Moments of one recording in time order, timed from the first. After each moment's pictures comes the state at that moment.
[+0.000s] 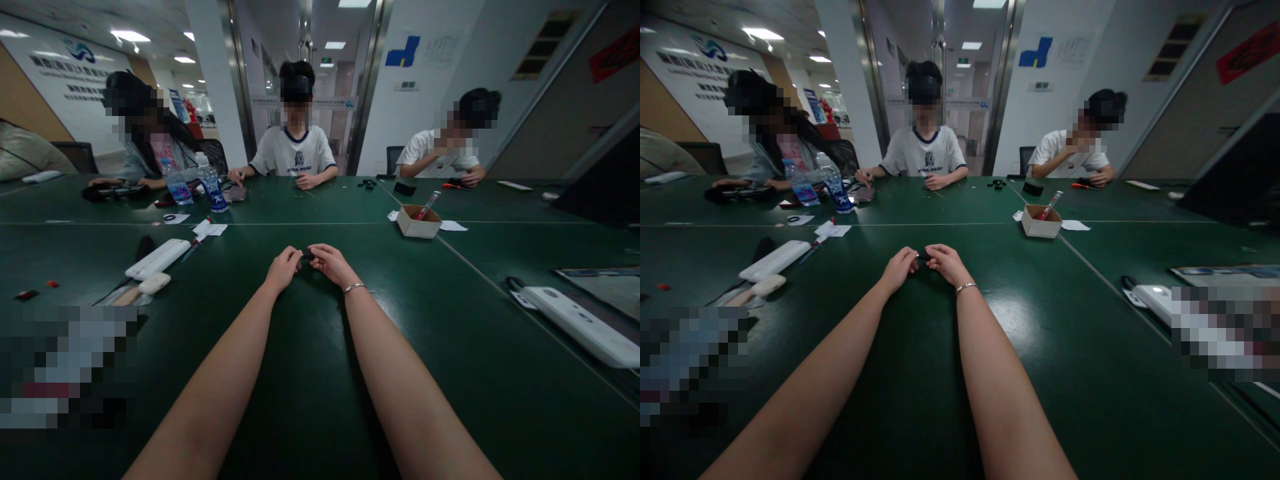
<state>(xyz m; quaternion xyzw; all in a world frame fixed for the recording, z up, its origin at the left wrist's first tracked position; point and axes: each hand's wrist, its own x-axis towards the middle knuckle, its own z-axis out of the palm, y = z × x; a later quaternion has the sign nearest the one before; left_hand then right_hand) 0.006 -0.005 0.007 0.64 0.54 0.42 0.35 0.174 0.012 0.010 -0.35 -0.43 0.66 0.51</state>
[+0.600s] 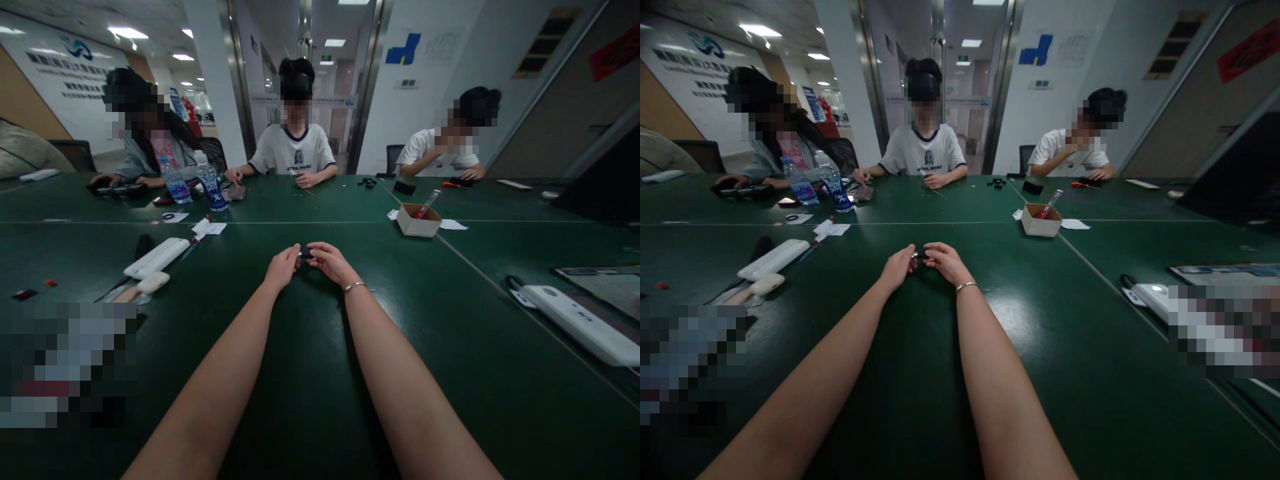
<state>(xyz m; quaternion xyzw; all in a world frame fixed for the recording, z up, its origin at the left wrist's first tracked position) 0.007 -0.005 0.008 0.63 0.56 0.42 0.34 0.175 0.013 0.008 -0.32 -0.44 0.67 0.50</state>
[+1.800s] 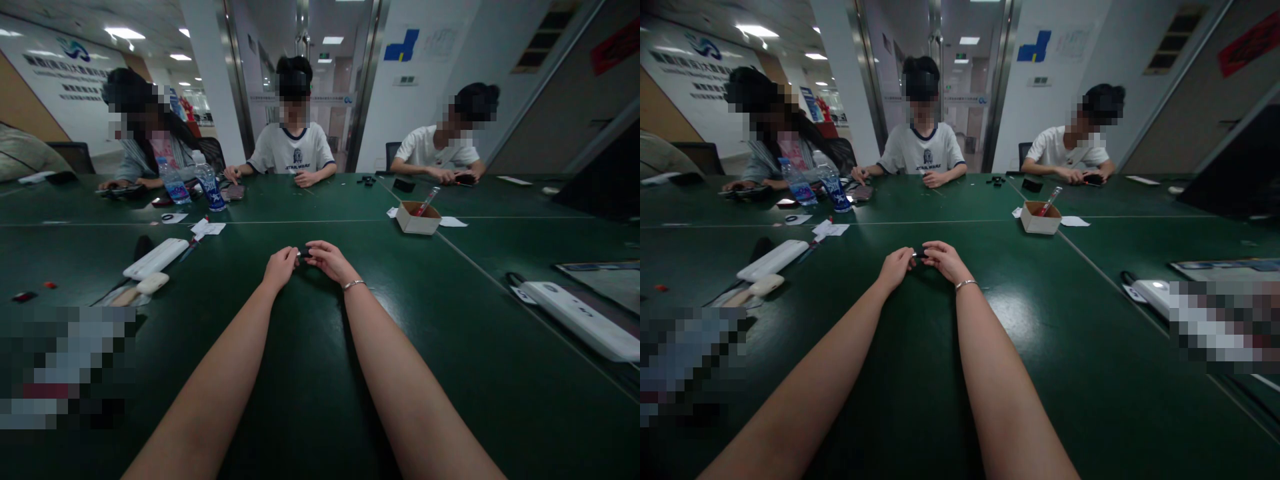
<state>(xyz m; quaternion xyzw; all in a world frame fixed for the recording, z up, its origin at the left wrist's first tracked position) 0.005 -0.004 0.006 0.65 0.56 0.41 0.30 0.175 0.015 0.006 -0.32 -0.44 0.67 0.50</state>
